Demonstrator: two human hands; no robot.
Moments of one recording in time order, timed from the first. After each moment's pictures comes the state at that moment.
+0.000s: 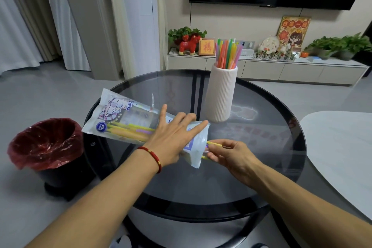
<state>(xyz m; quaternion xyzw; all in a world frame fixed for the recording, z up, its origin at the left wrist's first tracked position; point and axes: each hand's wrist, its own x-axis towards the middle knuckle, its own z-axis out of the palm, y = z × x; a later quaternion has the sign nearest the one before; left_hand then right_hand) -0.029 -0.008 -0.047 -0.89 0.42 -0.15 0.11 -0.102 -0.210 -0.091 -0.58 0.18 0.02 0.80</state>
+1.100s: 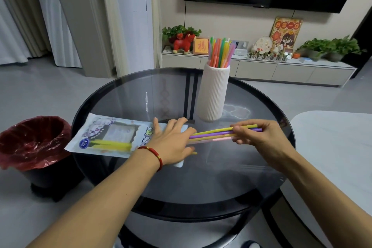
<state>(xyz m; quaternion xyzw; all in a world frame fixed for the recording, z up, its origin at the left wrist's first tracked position) -0.025 -0.035 -0.065 -0.93 0.35 0.01 -0.03 -0.128 -0.287 -0.036 -0.72 0.04 -0.11 0.68</state>
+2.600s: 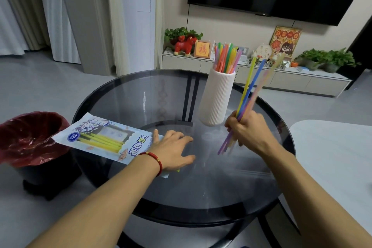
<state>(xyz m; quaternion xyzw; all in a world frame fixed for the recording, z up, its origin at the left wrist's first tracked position) -0.016 -0.024 -0.090 -0.93 0.32 0.08 -0.12 -0.086 -0.251 -0.011 -0.93 0.09 -0.13 0.32</state>
